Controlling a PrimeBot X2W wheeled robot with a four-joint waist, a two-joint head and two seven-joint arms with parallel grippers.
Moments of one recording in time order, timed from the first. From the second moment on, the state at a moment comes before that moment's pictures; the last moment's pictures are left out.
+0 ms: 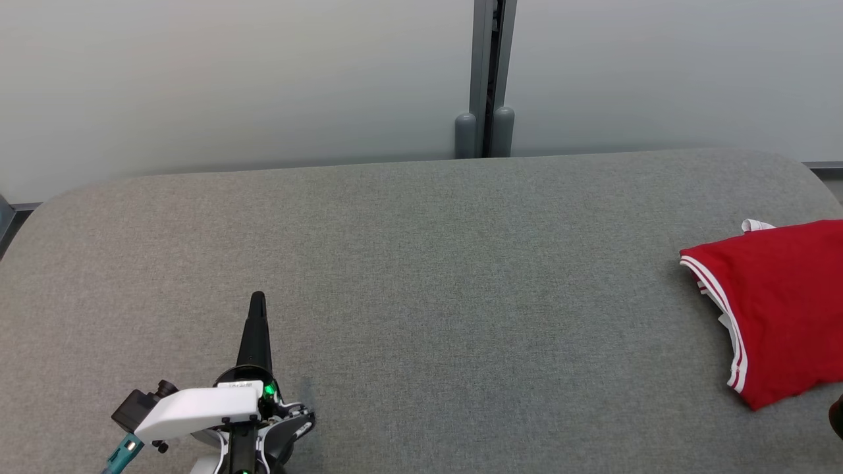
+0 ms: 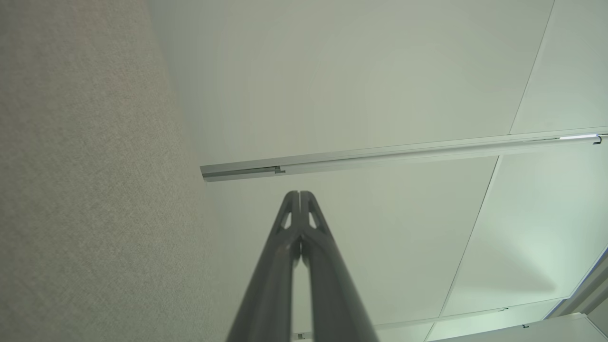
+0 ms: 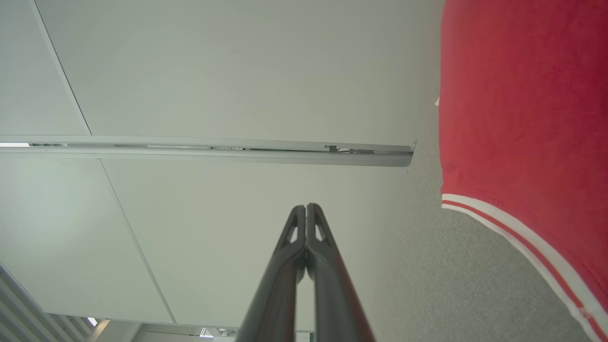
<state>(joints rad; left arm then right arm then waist) -0.14 0.05 -0.26 0.24 -1.66 -0.12 -0.26 -0.31 -0.15 -0.56 0.48 1.54 0.13 0.57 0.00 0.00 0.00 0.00</state>
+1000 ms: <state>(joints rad) -0.14 0.05 -0.26 0.24 -1.66 -0.12 -0.26 -0.31 -0.15 -0.55 0.48 1.54 0.13 0.57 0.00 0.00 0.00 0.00</state>
